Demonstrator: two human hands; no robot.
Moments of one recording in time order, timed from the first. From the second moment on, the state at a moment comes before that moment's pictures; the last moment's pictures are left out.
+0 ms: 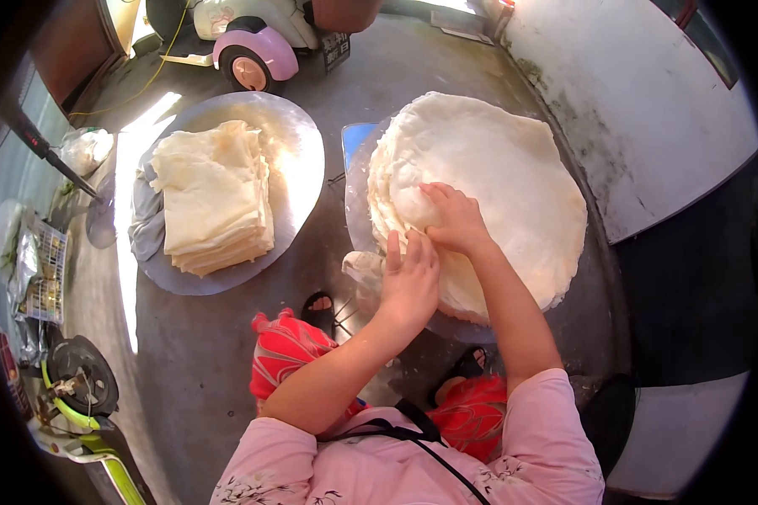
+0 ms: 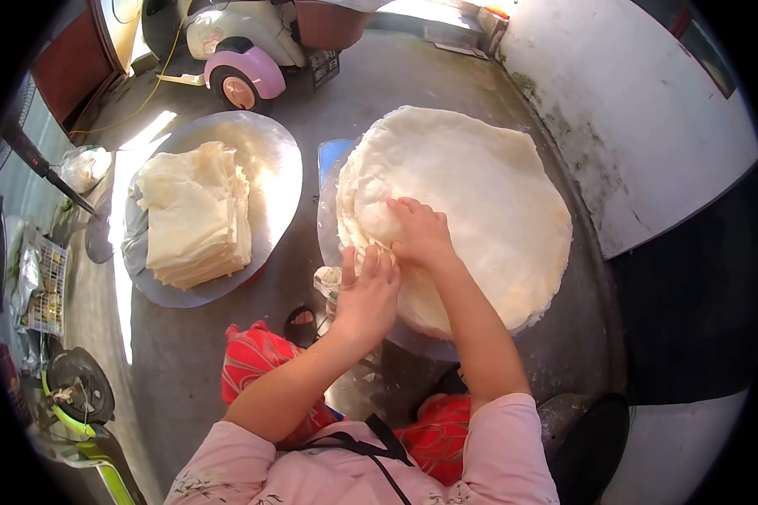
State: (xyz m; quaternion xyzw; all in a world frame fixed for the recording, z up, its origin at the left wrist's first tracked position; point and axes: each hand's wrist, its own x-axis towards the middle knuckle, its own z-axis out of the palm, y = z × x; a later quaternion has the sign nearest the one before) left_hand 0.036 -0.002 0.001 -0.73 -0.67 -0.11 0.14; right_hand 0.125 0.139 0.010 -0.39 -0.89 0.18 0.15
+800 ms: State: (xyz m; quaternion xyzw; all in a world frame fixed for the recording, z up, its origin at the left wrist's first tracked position) left_hand 0.044 -0.009 0.016 -0.76 -0.63 -0.15 0.03; right_hand 0.197 0.235 -0.009 -0.60 -0.71 0.22 0.30
